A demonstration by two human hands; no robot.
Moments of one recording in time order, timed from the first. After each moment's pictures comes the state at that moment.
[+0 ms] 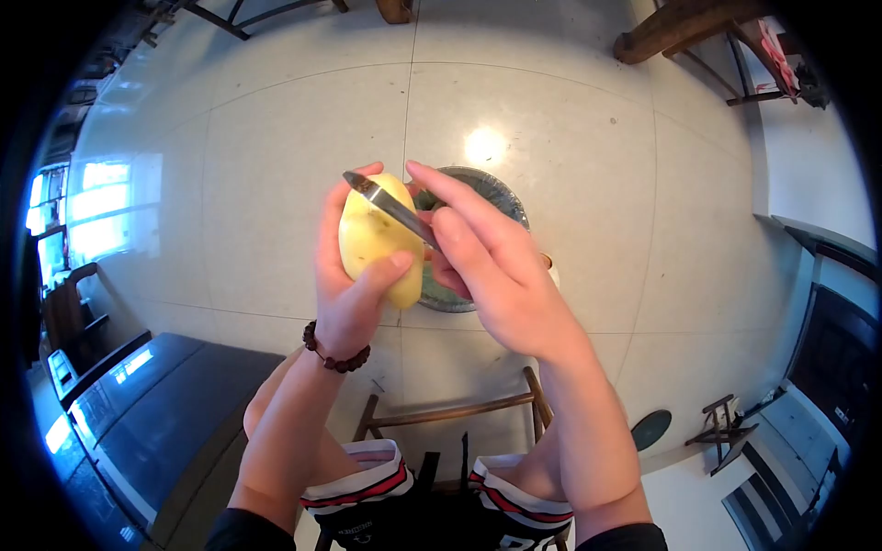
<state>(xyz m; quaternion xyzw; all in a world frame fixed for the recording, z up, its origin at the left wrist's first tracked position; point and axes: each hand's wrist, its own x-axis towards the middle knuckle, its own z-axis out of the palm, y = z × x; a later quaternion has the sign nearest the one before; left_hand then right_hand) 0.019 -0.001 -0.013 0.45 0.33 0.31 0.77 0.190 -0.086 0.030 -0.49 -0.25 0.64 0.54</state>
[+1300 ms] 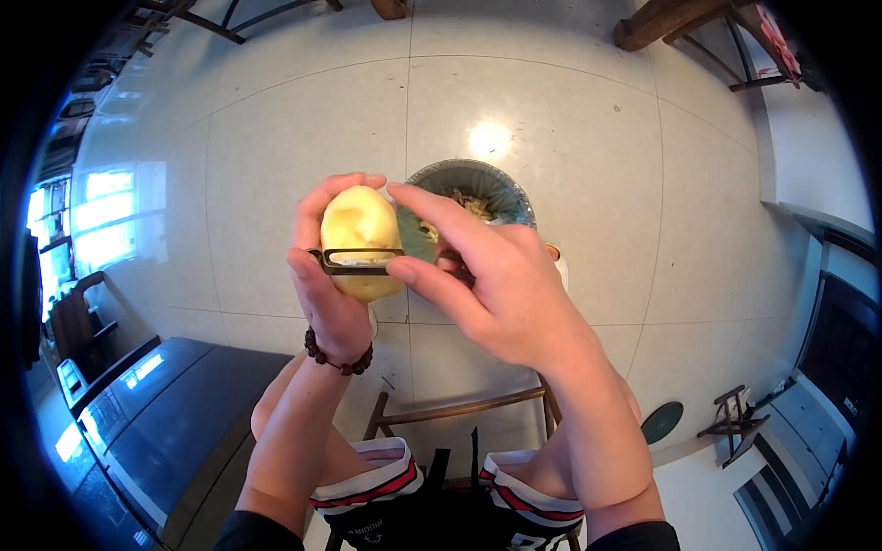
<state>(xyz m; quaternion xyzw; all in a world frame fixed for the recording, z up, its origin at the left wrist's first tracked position) 0.021 -0.003 -0.021 0.60 0.33 0.40 0.61 0.179 -0.090 0.027 -0.64 -0.49 0.41 0.43</state>
